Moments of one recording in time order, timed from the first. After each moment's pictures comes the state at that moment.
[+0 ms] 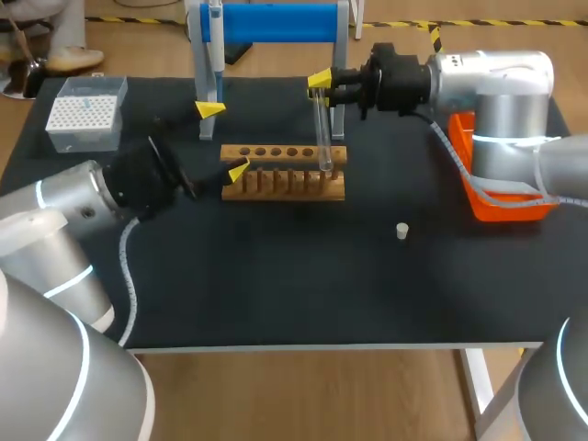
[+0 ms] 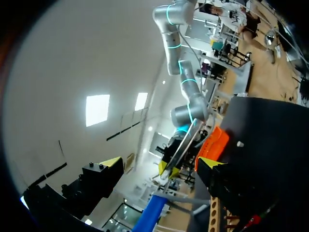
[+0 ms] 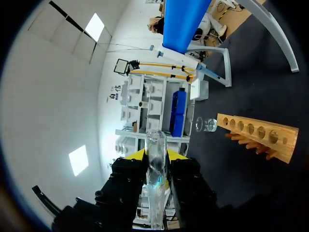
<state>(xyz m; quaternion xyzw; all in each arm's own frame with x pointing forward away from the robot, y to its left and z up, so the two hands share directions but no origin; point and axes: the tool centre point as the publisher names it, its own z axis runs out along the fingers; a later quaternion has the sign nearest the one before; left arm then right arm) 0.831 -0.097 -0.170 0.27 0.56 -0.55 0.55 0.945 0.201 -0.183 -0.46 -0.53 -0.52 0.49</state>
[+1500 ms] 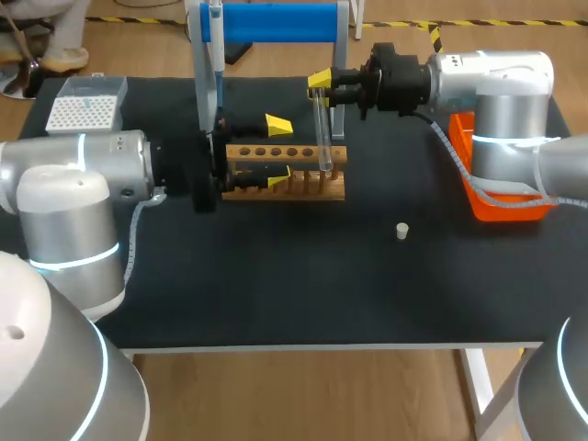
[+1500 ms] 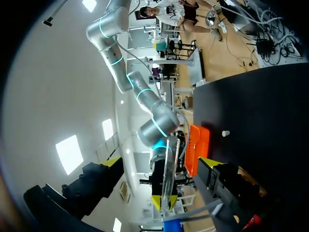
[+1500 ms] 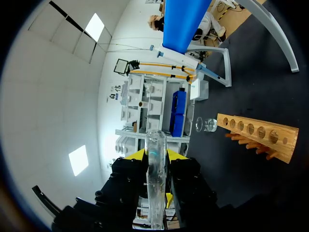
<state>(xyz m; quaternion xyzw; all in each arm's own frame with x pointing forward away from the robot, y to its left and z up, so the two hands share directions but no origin) 0.809 -0.171 -0.174 0.48 0.54 -0.44 0.54 0.945 0.201 -0.183 -0.46 -0.53 -0.52 0.49</state>
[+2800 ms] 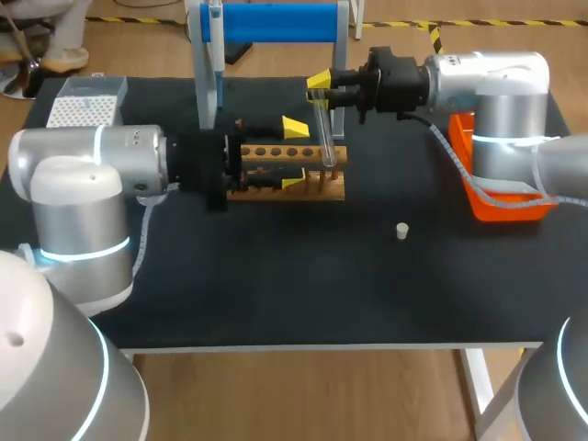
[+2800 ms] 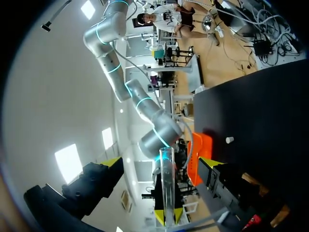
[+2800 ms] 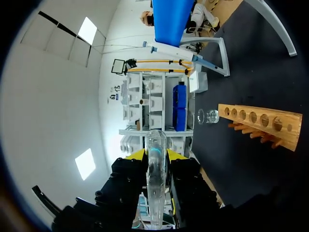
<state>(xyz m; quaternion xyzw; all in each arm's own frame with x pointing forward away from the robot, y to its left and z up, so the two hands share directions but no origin) 0.802 -0.199 -0.171 0.51 0.51 -0.45 0.53 0.941 0.202 -0.183 -0.47 -0.51 -0.49 0.53</state>
